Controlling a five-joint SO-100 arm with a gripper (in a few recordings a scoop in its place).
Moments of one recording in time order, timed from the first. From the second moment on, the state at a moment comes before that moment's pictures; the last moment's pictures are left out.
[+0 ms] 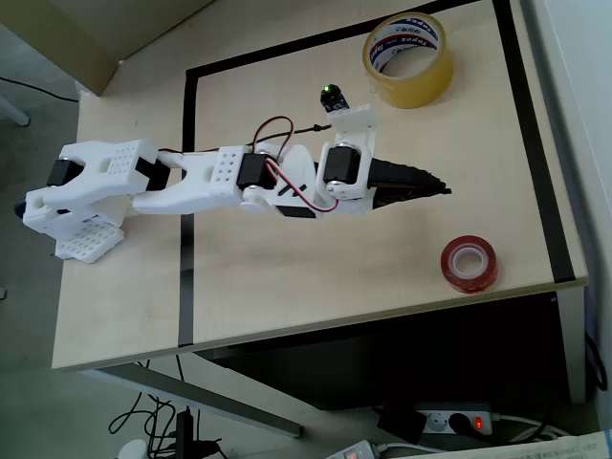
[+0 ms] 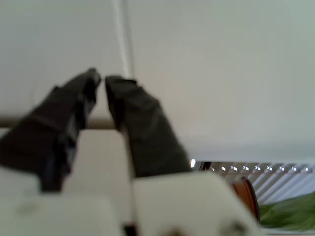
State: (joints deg) arm 14.9 16.2 8.9 7.4 2.5
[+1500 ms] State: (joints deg) arm 18.0 3.6 9.0 4.0 2.4
